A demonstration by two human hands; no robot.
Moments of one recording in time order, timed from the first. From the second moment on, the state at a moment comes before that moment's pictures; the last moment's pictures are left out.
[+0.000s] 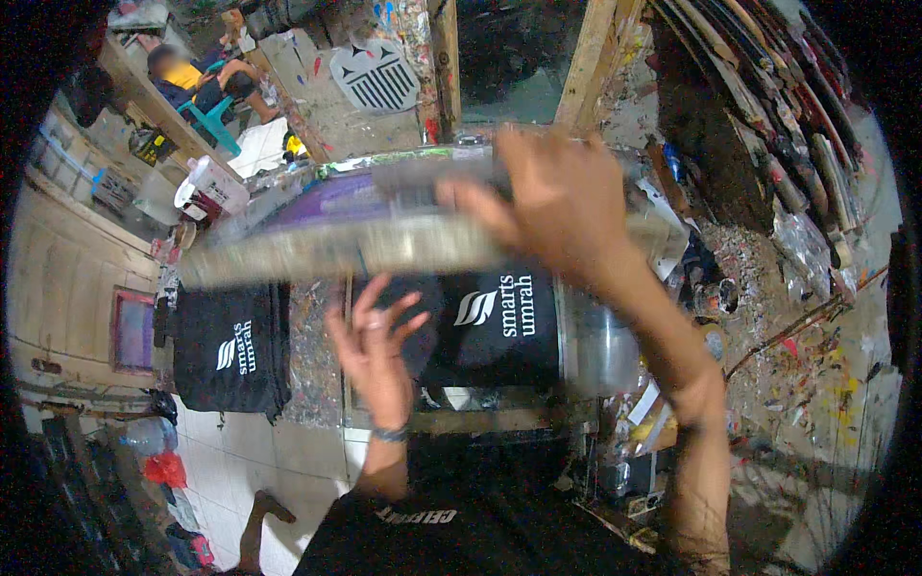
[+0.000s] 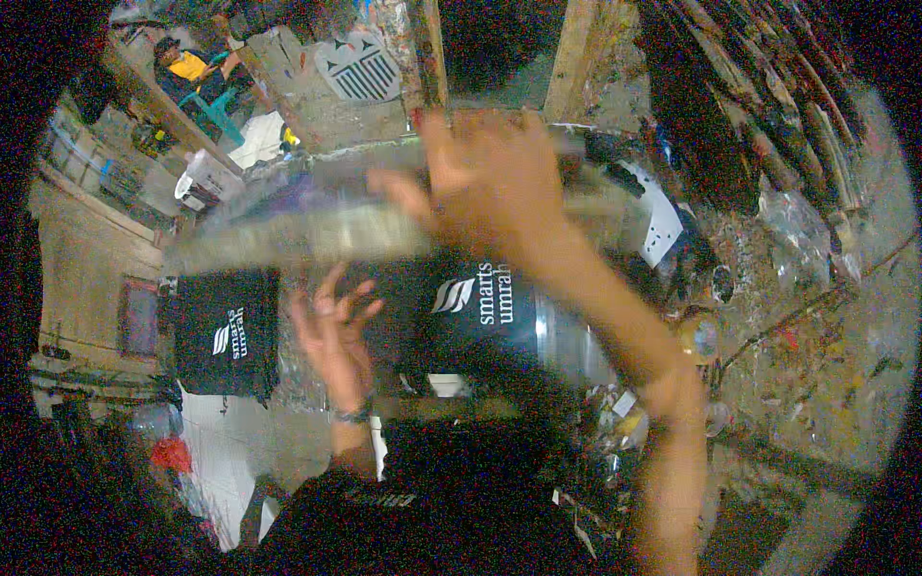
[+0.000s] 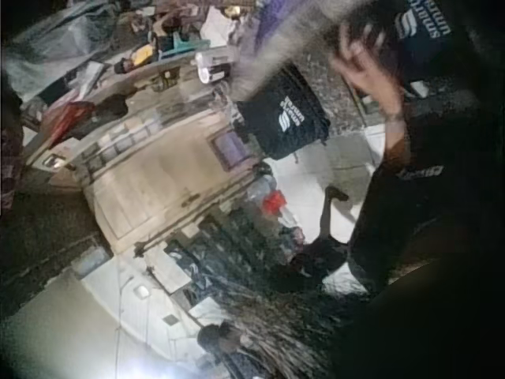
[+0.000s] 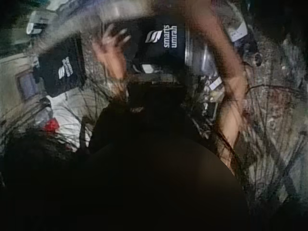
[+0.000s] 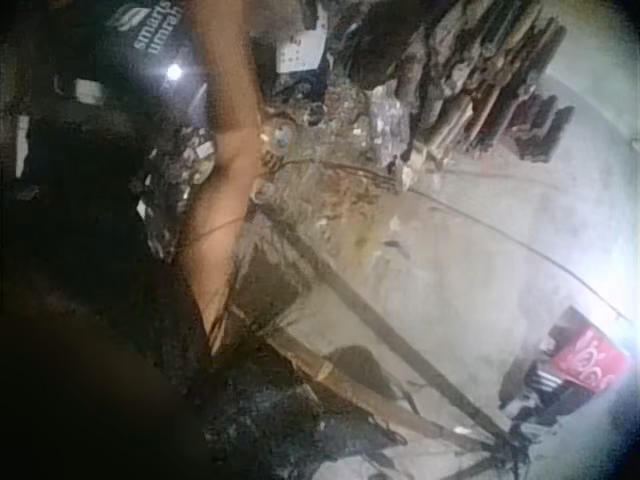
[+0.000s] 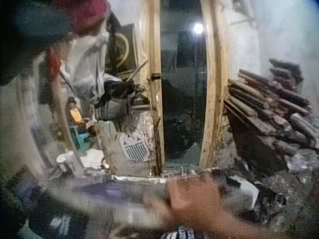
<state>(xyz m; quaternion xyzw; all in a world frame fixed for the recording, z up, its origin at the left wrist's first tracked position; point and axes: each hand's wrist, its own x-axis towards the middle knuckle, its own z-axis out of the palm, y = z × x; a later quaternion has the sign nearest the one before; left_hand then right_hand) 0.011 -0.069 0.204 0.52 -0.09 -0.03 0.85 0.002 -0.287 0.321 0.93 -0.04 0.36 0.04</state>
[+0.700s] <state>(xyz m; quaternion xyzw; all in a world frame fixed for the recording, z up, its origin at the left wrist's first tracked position) -0.021 0.046 0.024 0.71 0.07 -0.24 0.66 -0.064 -0.242 0.093 0.99 -0.03 -0.06 -0.10</state>
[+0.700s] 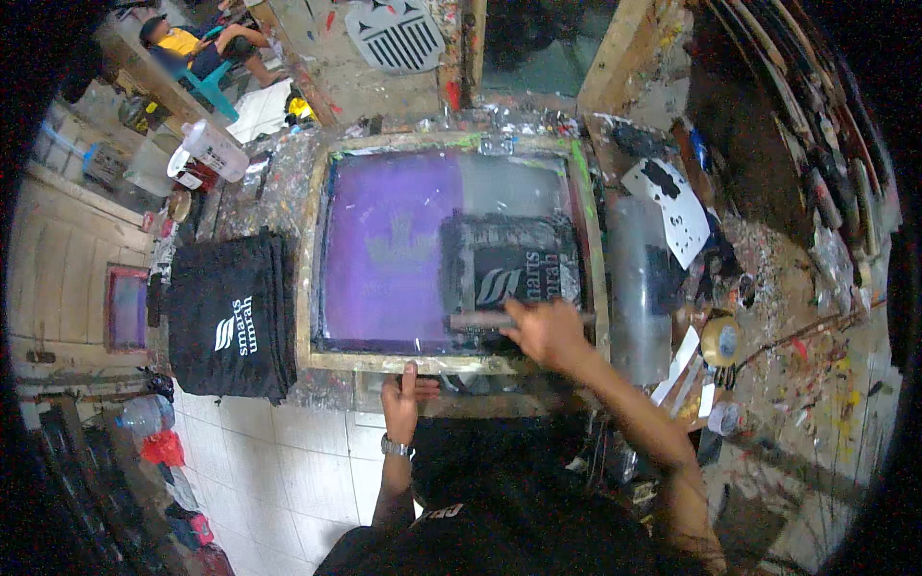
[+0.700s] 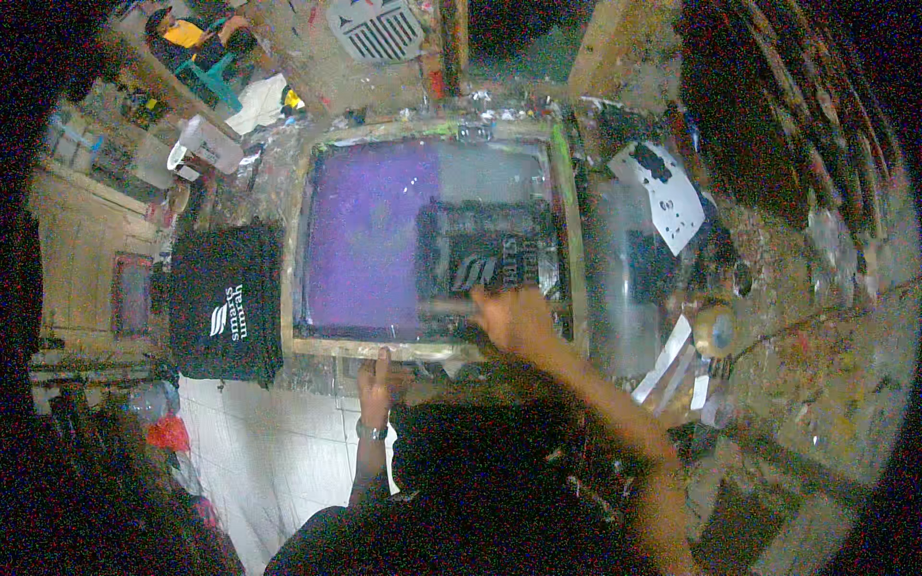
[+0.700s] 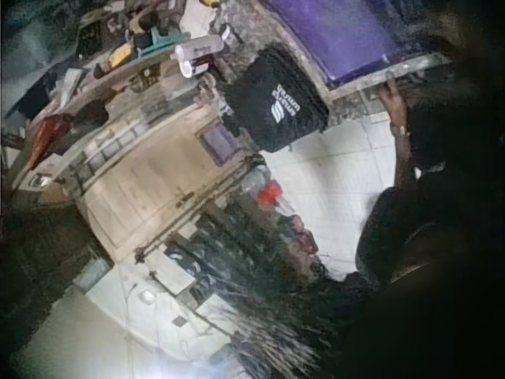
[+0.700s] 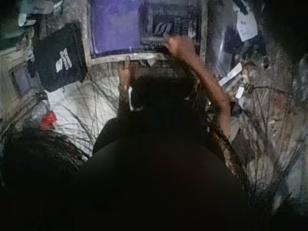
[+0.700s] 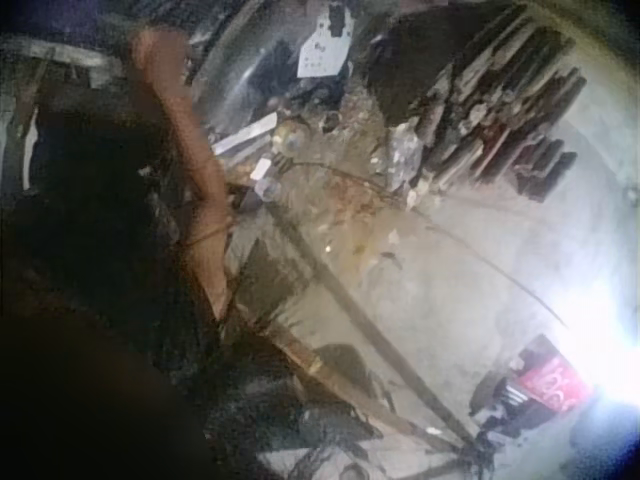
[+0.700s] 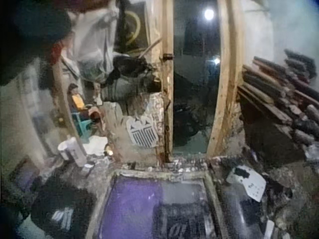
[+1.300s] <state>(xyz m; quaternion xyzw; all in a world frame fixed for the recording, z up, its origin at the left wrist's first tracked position) -0.021 0.051 0.014 0.68 0.08 -0.27 0.68 -0.019 -0.286 0.032 0.98 0.01 0.17 0.04</state>
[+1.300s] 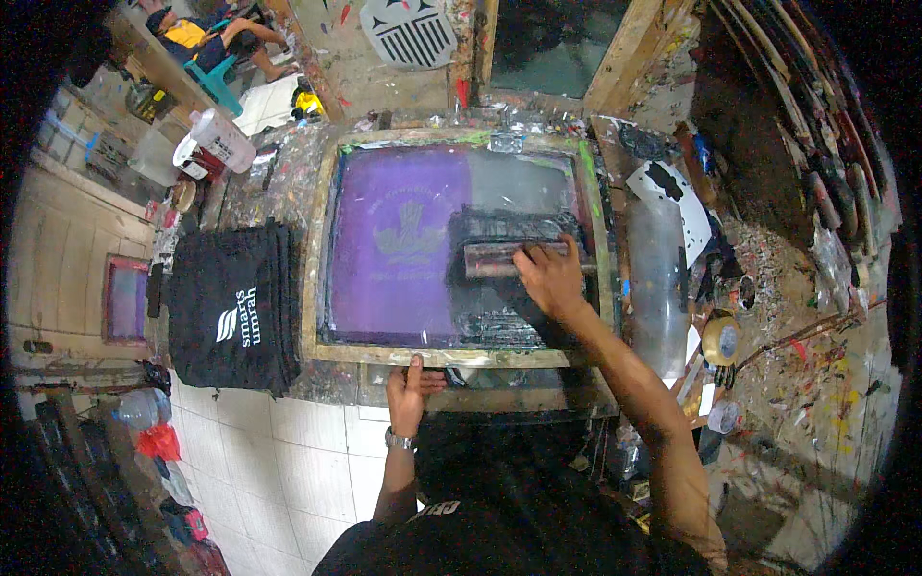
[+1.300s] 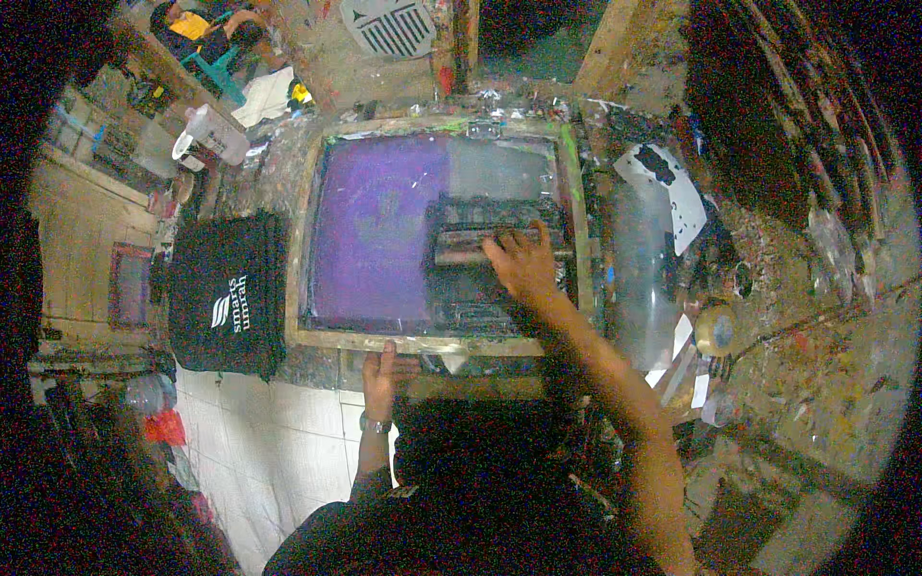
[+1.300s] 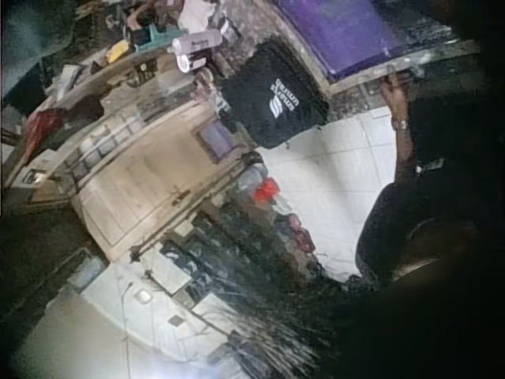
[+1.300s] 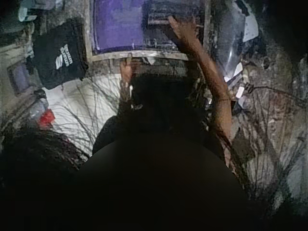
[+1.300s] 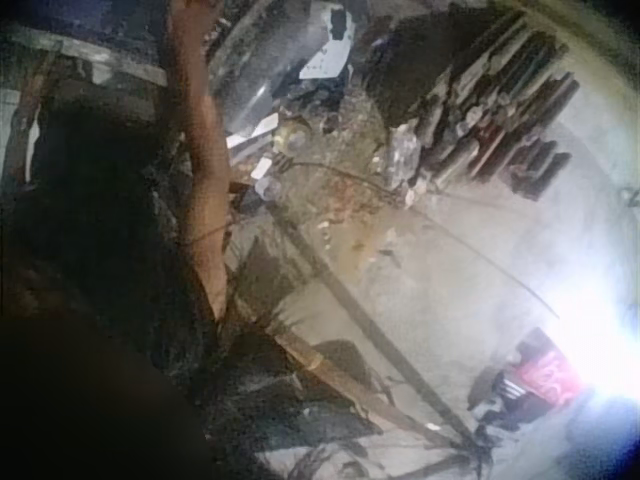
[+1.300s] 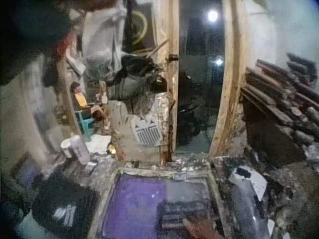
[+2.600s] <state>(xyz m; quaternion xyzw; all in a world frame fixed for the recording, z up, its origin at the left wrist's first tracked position) -0.030 0.062 0.050 0.64 0.01 -0.17 0.75 -0.096 -0.214 0.143 0.97 -0.08 0.23 -0.01</state>
